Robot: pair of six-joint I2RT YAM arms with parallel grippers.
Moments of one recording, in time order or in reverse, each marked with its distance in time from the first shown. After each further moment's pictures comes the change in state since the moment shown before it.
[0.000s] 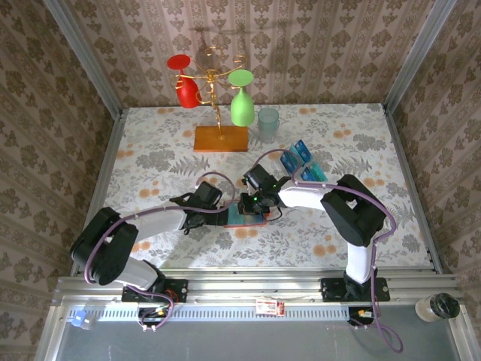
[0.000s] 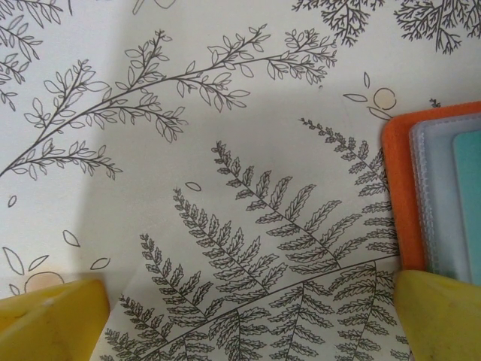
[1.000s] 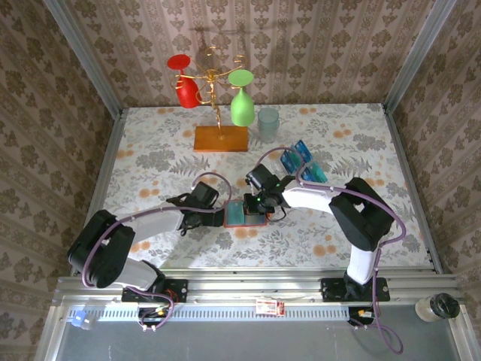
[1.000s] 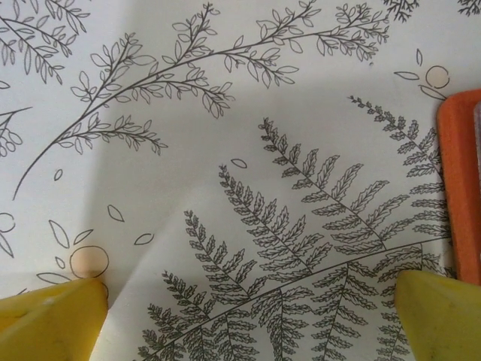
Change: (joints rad) left arm 0.026 -0.023 -0.008 -0.049 -0.011 0.012; right arm 0.000 -0.059 -0.015 -0.085 0.065 -0.046
